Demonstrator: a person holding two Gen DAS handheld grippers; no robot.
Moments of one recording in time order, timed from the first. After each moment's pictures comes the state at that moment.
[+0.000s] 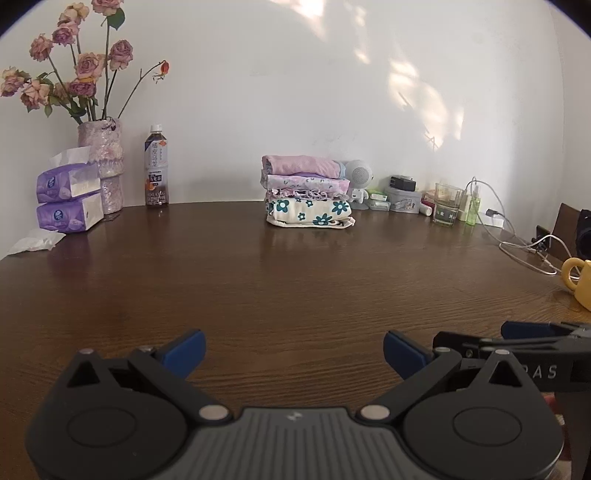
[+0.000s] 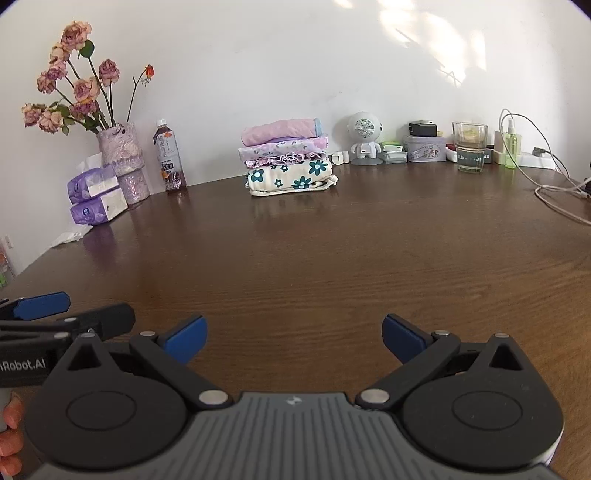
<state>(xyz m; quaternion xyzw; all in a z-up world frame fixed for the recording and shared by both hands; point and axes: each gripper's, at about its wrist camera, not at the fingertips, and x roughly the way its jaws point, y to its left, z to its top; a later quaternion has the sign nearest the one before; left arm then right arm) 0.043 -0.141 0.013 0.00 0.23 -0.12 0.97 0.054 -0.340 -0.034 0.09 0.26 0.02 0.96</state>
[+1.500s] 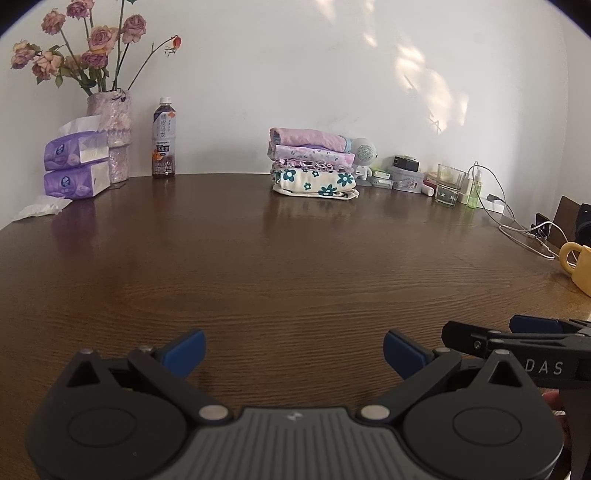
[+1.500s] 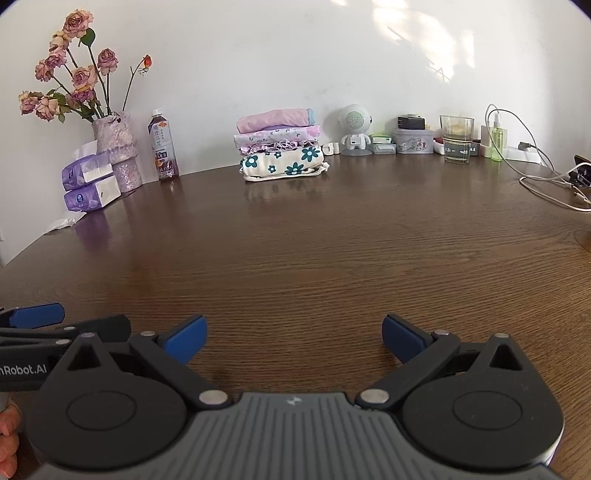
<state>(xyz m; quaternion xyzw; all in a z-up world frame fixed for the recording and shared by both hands) 0.025 -0.129 -0.011 -0.01 0.26 -0.11 0.96 0.031 -0.324 -0.047 0.07 0.26 0.00 0.96</state>
